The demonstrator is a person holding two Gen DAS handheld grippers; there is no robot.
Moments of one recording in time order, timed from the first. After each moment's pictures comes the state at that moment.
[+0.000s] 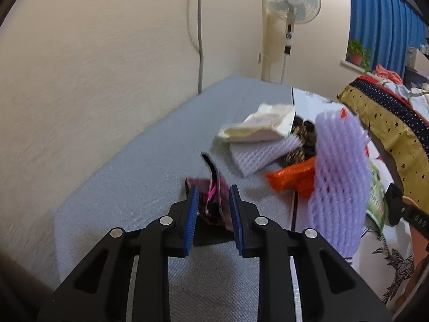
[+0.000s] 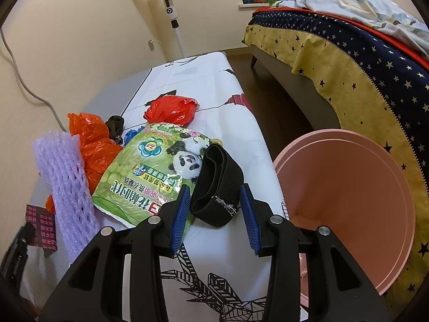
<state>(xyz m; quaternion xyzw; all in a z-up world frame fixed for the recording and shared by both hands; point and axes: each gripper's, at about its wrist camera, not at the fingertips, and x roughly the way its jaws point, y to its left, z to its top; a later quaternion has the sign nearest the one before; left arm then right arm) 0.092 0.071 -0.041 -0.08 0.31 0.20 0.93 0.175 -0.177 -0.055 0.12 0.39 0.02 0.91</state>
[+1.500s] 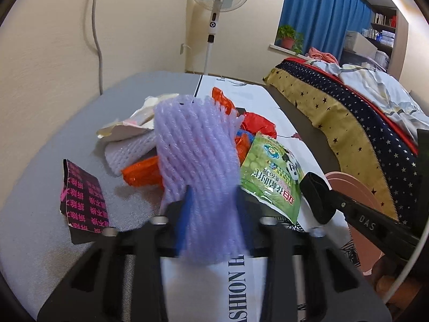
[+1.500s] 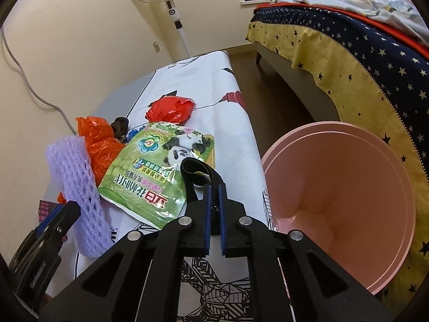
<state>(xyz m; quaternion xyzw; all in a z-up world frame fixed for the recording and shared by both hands) 0.124 -0.010 -0.044 -0.09 0.33 0.00 0.94 0.160 -0.201 -0.052 0.14 0.39 0.05 0.91</state>
